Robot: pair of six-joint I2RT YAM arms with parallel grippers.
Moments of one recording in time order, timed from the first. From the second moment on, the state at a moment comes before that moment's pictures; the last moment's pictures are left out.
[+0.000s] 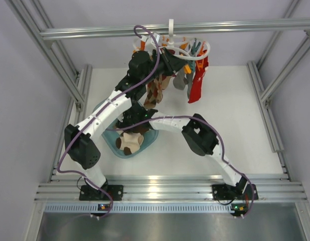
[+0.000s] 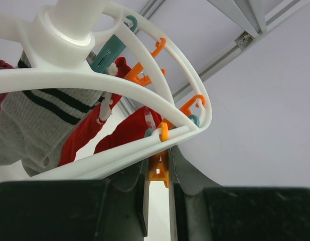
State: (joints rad) left arm -0.61 1.74 1.73 0.09 0.25 -0.77; right arm 0.97 2.38 1.88 -0.15 -0.23 -0.41
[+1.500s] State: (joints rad) left arm -0.61 1.74 1.73 0.09 0.25 -0.82; right arm 0.90 1.78 0.96 0.98 -0.07 0.02
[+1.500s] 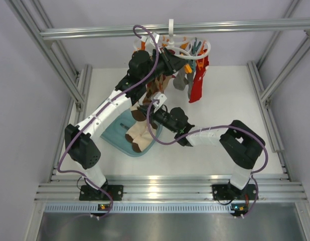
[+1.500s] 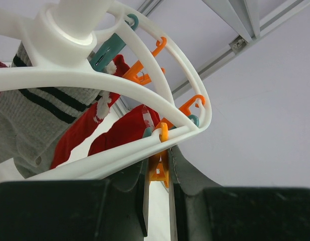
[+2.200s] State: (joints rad) left arm -0.61 1.74 1.74 0.09 0.26 -0.82; right arm 0.79 1.55 0.82 0.95 -0.02 0.11
